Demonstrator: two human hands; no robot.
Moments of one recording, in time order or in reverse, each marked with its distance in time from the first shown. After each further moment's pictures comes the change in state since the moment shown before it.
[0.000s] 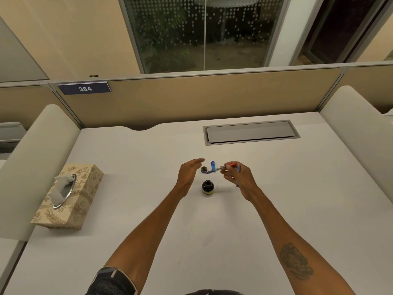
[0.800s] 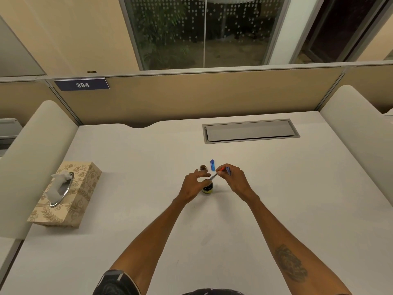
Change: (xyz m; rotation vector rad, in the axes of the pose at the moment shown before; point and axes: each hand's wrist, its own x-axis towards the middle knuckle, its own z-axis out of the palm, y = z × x) left_hand -0.014 -0.038 0.009 0.284 -0.155 0.077; right_hand 0.004 0.010 0.010 -0.586 -0.056 -0.220
